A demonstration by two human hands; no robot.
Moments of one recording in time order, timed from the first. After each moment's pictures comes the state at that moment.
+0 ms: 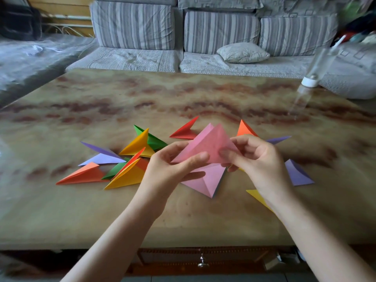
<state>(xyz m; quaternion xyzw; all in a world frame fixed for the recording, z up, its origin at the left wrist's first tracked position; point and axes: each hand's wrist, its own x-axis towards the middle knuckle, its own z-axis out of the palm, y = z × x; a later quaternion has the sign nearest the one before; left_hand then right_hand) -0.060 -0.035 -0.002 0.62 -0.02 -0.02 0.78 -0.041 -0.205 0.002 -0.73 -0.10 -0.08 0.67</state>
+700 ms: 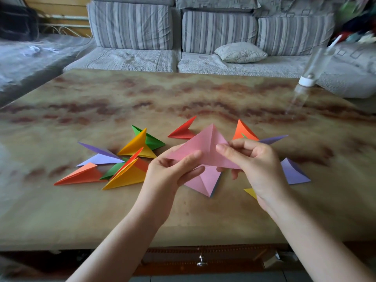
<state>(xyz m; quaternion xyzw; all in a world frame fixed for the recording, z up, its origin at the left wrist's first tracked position) -0.064 -0.042 -0.010 0.52 0.01 -0.02 0.86 -0.049 -0.198 0.008 -0.72 -0.03 -0.08 0.69</state>
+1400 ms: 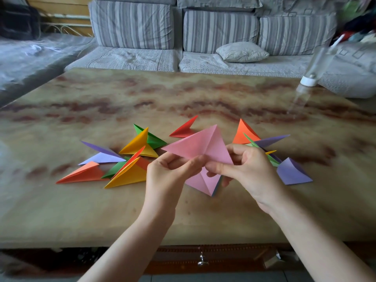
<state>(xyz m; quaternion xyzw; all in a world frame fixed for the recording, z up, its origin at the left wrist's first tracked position) -0.069 -0.049 -0.015 0.61 0.07 0.08 0.79 -0.052 -0.197 0.007 -0.76 -0.09 0.02 0.64</state>
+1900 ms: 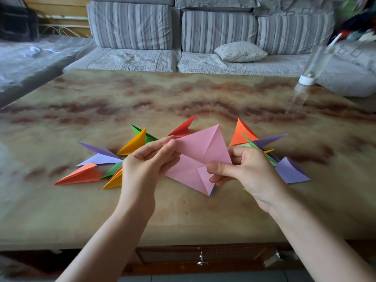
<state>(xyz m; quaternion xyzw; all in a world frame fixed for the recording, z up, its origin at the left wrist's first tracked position) -0.063 -0.026 -0.003 0.52 0.08 0.11 0.84 -0.049 -0.201 0.005 -0.74 -0.06 0.04 0.67</state>
